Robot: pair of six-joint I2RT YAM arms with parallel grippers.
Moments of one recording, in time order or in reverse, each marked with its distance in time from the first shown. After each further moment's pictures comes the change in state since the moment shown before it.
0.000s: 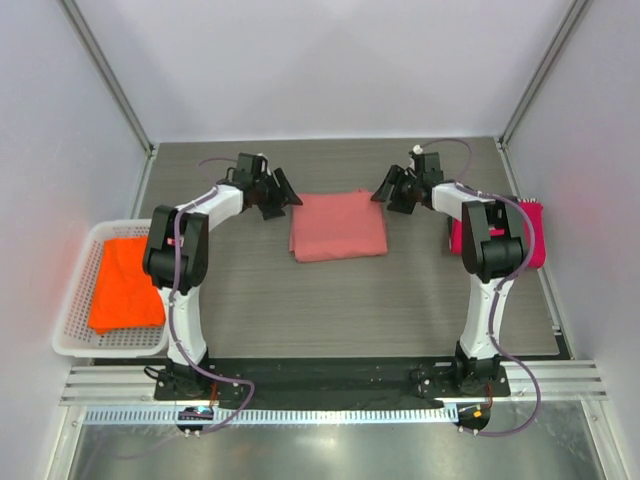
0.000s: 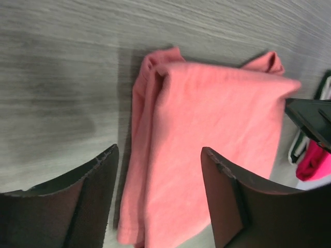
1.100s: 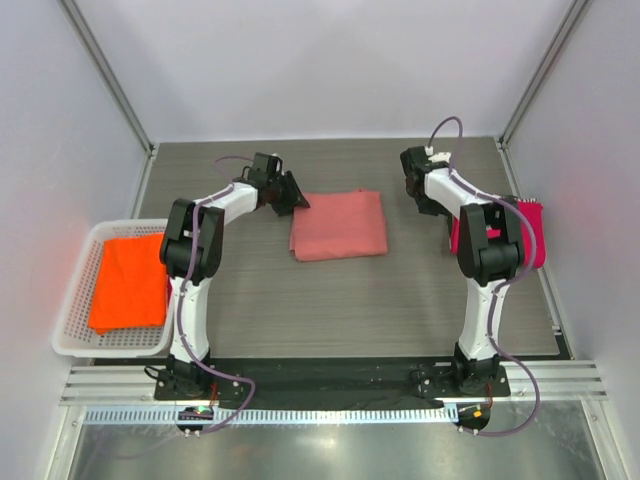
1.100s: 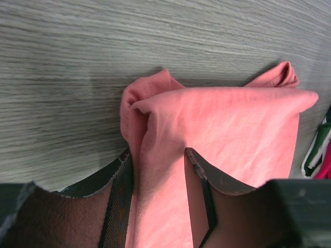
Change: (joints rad) left arm -0.053 0.149 0.129 0.009 -0.047 0.007; right arm 0.072 -0.040 0.172 -0.598 1.027 -0.165
